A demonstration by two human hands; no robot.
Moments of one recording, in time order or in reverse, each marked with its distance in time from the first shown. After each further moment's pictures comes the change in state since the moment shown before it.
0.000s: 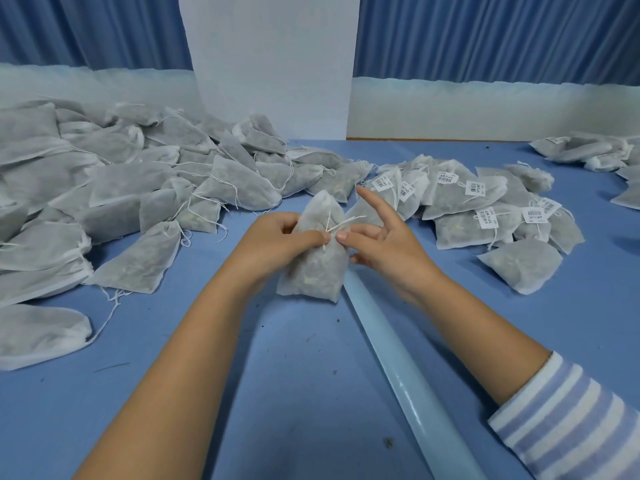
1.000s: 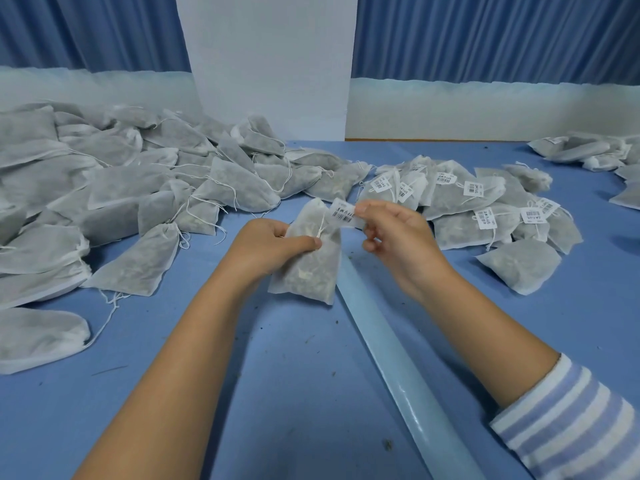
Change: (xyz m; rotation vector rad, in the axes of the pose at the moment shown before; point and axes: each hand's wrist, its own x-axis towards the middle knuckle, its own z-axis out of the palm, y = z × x) left_hand 0.006 -0.006 -0.008 0.131 0.078 -0.099; right_hand -0.002 -0.022 0.002 0.115 0.223 0.033
